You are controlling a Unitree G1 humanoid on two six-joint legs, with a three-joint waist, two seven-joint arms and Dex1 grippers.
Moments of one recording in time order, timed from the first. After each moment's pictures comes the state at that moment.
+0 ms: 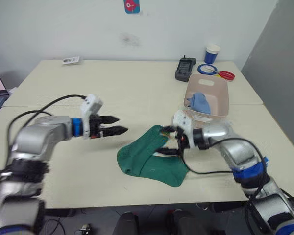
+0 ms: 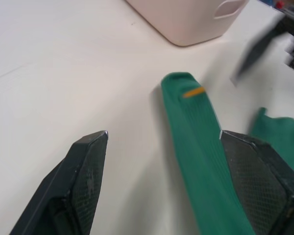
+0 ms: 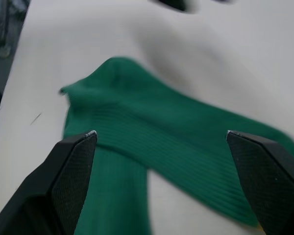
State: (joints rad) left arm -0.69 0.71 -0.11 0.26 -0.42 0.66 -1.06; right arm -0.56 -0.42 0.41 -0.16 0.16 0.58 1.02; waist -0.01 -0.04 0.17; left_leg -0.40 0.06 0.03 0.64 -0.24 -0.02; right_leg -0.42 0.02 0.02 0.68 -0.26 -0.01
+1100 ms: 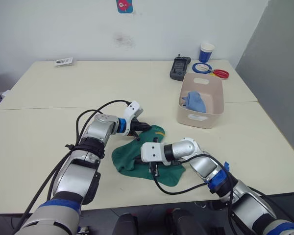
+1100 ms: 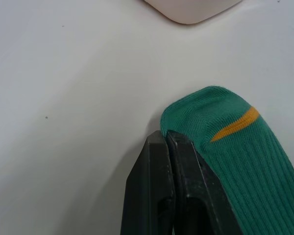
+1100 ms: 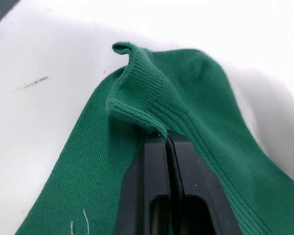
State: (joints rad) left arm -0.94 0.39 -0.16 0.85 -0.11 0.34 -1.08; right arm -0.63 -0.25 0.58 0.17 -0.09 0.06 1.00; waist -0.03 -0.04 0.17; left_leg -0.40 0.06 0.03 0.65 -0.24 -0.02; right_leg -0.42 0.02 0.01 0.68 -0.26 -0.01
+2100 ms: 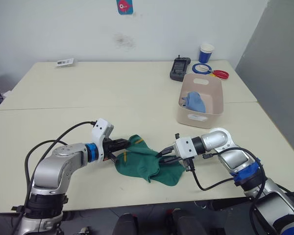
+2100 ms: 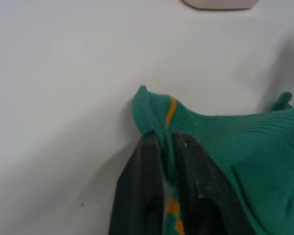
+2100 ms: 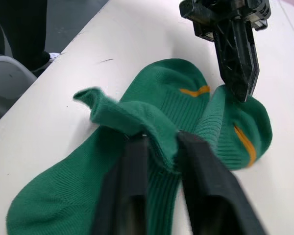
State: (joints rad) left arm -0.27 0.57 0.12 -0.23 -0.40 0.91 -0.79; right arm -0.56 -0.51 0.42 0.10 0.13 -0.12 1.31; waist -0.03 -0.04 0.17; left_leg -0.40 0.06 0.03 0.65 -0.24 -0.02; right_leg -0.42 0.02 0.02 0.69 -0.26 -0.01
